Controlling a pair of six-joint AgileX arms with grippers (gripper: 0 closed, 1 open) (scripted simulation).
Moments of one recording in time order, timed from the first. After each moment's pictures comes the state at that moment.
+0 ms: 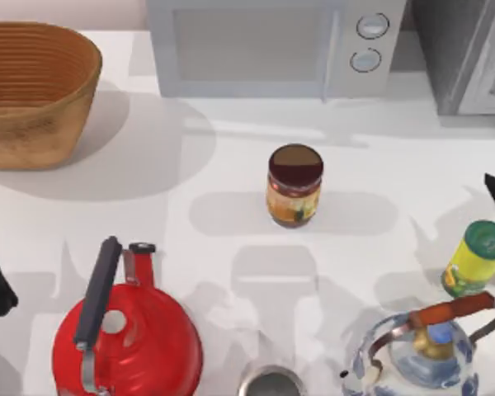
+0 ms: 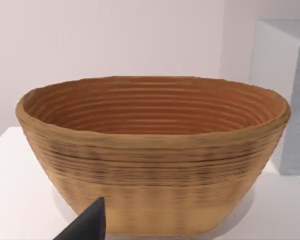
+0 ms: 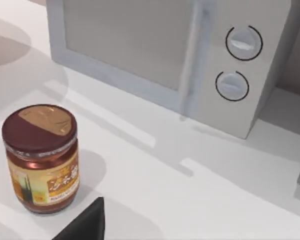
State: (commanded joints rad) left arm 0.00 0.00 0.00 0.00 0.00 0.00; right arm 0.05 0.79 0.39 0.10 -0.43 -0.21
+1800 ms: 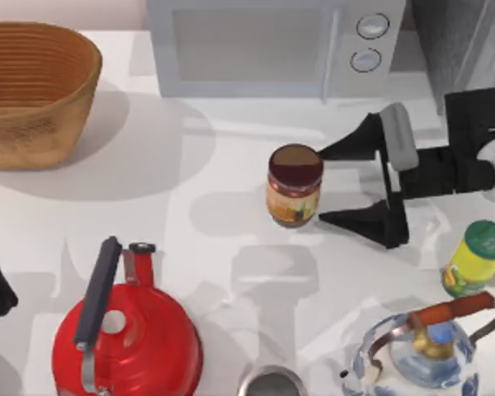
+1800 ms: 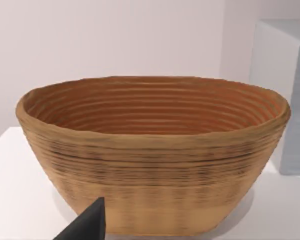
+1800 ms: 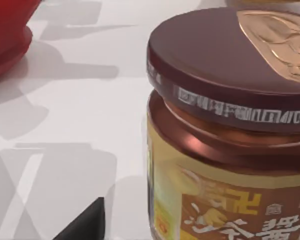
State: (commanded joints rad) left arm 0.00 0.00 0.00 0.00 0.00 0.00; right arm 0.16 2.31 1.18 0.34 -1.29 -0.77
